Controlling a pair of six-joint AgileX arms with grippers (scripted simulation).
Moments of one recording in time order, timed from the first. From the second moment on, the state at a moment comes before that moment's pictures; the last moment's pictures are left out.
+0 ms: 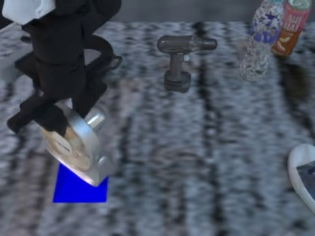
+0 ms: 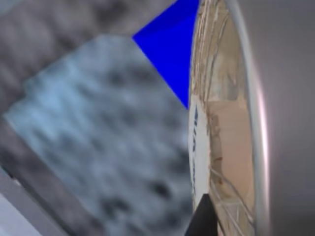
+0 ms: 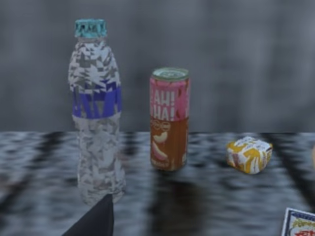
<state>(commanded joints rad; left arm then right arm) -0.53 1.76 1.62 -1.51 -0.08 -1.43 0.00 0.00 0.00 0.00 0.00 0.00</state>
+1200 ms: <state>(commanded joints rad) -0.45 1.62 1.32 -1.28 0.00 -2.00 0.00 0.00 0.00 0.00 0.00 0.00</state>
